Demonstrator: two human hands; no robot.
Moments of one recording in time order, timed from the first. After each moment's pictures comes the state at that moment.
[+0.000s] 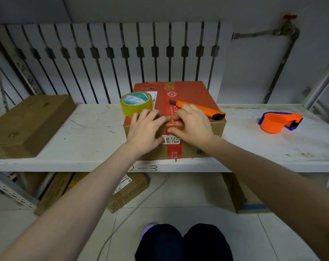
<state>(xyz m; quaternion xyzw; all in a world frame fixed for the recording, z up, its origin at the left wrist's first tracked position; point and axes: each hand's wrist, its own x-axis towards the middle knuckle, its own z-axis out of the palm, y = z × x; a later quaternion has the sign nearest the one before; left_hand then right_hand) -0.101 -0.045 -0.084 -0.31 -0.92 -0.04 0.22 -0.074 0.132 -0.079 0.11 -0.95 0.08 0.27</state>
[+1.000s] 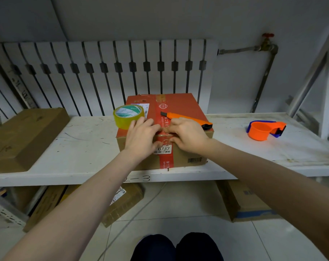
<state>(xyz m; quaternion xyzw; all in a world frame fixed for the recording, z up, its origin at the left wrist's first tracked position) -0.096 -0.026 -0.067 -0.29 -0.93 -0.06 0.21 -0.062 0.144 -0.058 0.18 -0.96 0.02 0.19</state>
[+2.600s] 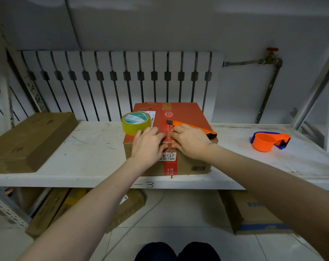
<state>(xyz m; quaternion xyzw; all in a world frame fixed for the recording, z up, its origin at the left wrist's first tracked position) -0.092 -0.026 -0.070 -0.27 -0.93 -0.09 0.23 -0.066 0.139 -0.051 0.18 -0.97 -0.08 0.16</state>
